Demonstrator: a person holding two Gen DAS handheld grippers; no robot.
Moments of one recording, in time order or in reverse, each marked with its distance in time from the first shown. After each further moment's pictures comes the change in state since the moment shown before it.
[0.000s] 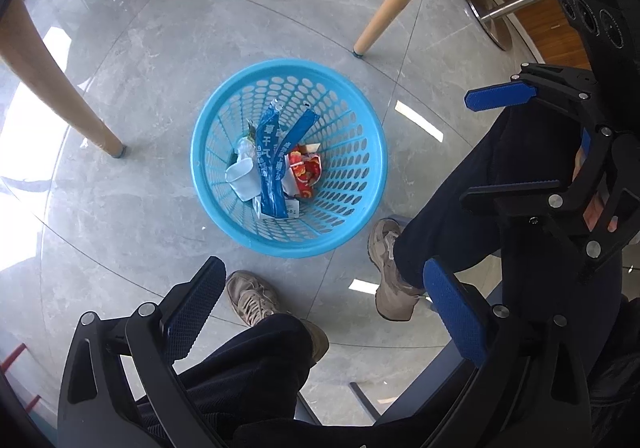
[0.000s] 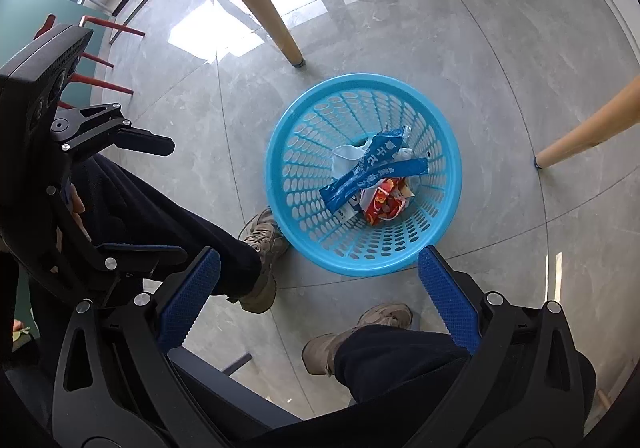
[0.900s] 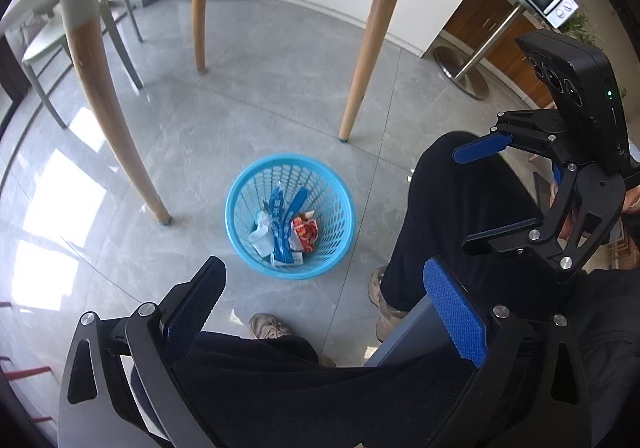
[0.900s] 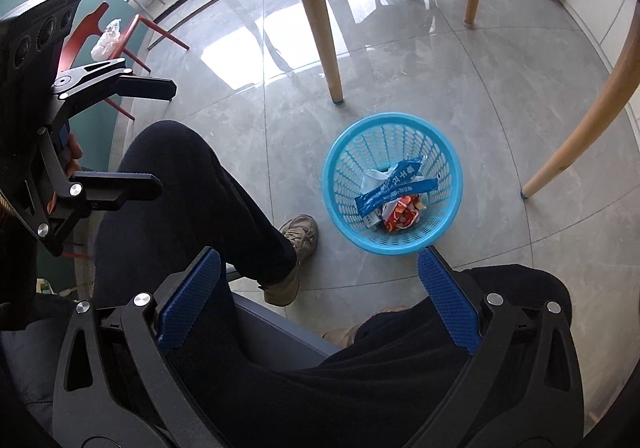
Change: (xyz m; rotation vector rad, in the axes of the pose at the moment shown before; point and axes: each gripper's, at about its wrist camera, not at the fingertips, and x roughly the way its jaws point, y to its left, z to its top) left arm -0.158 -0.080 -0.084 0.111 -0.356 0.103; right arm -0.136 0.087 -0.095 -0.150 -0.203 -0.012
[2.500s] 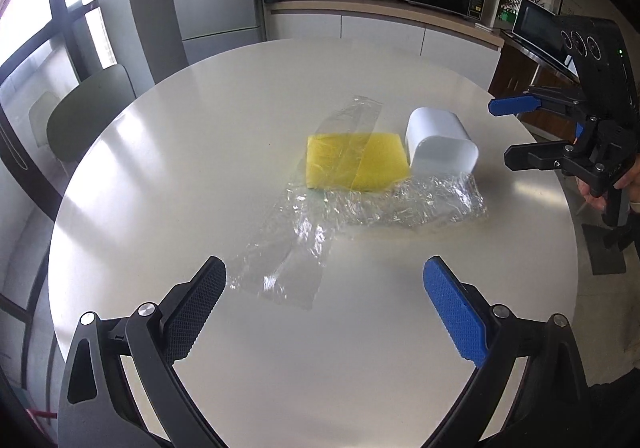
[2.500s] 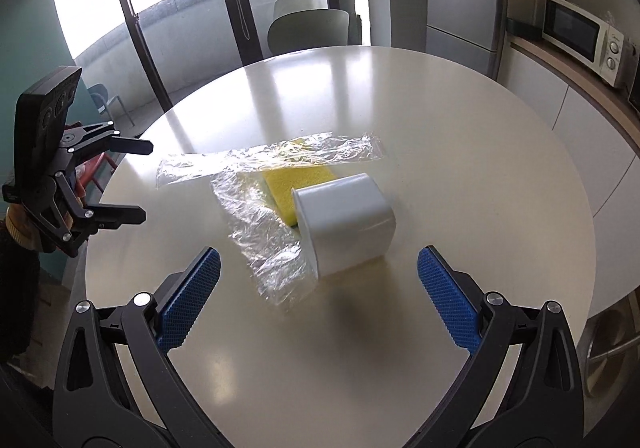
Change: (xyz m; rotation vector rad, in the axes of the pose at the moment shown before) left arm -0.088 0.033 0.275 0.162 -0.270 0.217; right arm -0.212 -0.160 0.218 -0.012 -0.502 -0.183
